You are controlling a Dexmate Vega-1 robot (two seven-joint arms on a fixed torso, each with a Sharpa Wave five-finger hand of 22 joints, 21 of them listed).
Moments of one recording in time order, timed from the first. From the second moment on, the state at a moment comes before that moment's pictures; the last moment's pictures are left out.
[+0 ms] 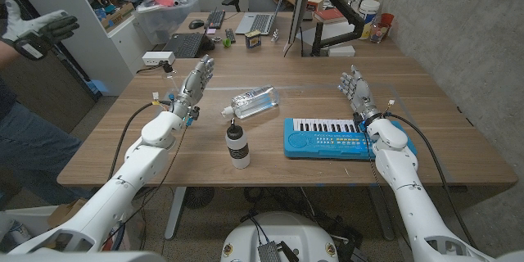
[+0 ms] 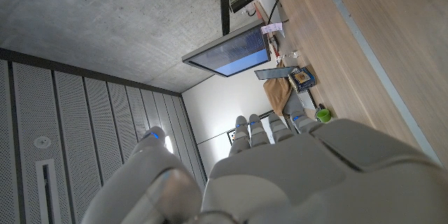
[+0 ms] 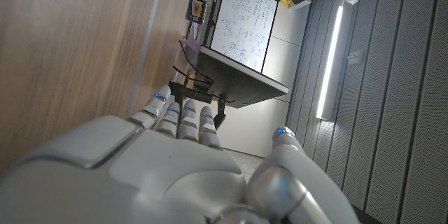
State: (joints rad) left arm 0.96 0.55 0.20 -1.49 -0.48 -0.26 -0.07; left_hand 0.23 -0.11 0.26 0.04 0.42 0.01 -0.02 0.21 0.19 -0.04 -0.02 0.21 0.19 -0.10 0.02 0.19 0.18 -0.15 0.06 0.20 0.18; right arm -0.96 -0.12 0.09 -1.41 0.22 0.13 0.26; right_hand 0.09 -0.04 0.27 0.01 0.22 0.10 0.08 0.19 0.18 0.09 0.12 0.21 0.18 0.00 0.08 0.19 0.18 -0.01 0.00 0.47 0.17
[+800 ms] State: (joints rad) left arm 0.96 0.59 0.19 -1.52 -0.45 -0.24 -0.05; left_hand 0.24 -0.11 0.26 0.03 0.42 0.01 -0.02 0.21 0.19 -0.03 -0.03 0.21 0.19 -0.10 0.02 0.19 0.18 -0.15 0.07 0.20 0.18; right arm -0.96 -0.11 0.09 -1.39 0.22 0.14 0.25; right_hand 0.09 -0.04 0.27 0.01 0.22 0.10 0.08 0.19 0.18 0.10 0.12 0.21 0.18 0.00 0.08 0.19 0.18 -0.01 0.00 0.45 0.17
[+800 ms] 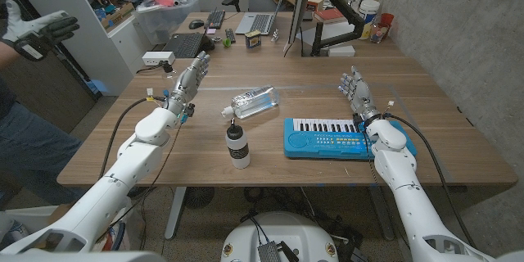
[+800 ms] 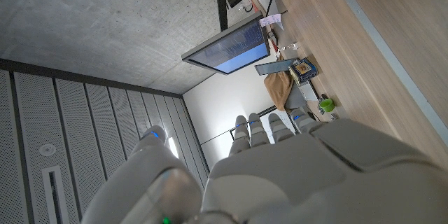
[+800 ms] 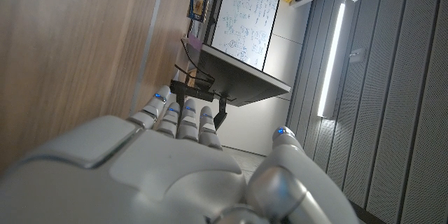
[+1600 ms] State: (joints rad) left arm 0.98 0.64 0.16 -1.57 -0.41 -0.21 -0.03; left_hand 0.25 -0.10 0.26 0.03 0.42 0.01 -0.02 0.21 0.19 -0.03 -0.03 0.21 0.19 -0.10 0.01 0.19 0.18 -0.15 0.08 0.20 0.18; right arm -0.96 -0.12 0.09 -1.41 0.21 0.14 0.25; right_hand 0.09 -0.04 0.27 0.00 0.22 0.11 0.08 0.19 0.18 0.10 0.12 0.21 0.18 0.00 0.08 0.19 0.18 0.00 0.01 0.45 0.17
